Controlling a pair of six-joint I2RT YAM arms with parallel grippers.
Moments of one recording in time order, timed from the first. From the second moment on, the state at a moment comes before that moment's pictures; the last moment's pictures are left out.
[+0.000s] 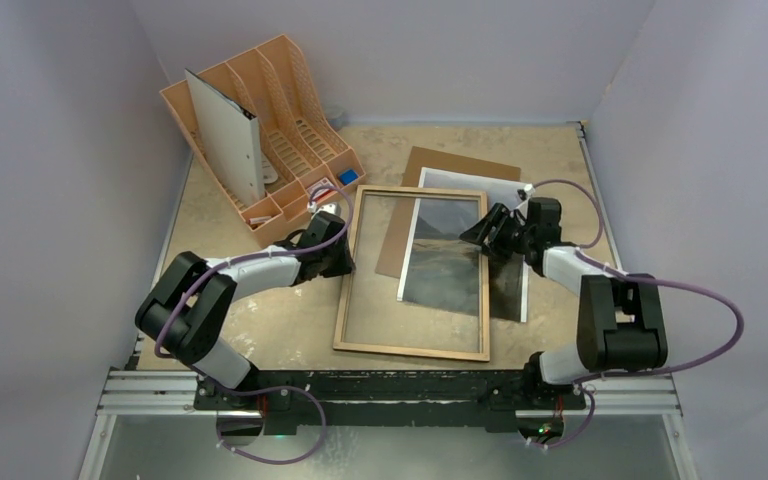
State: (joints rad) left arm -0.57 1.57 0.75 -0.08 -0.09 -0.69; right arm 0.02 1.48 0.65 0.09 -0.56 0.68
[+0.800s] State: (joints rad) left arm -0.57 1.46 0.73 -0.12 -0.05 -0.67; right arm -0.21 1.18 0.58 -0.22 -0.05 0.64
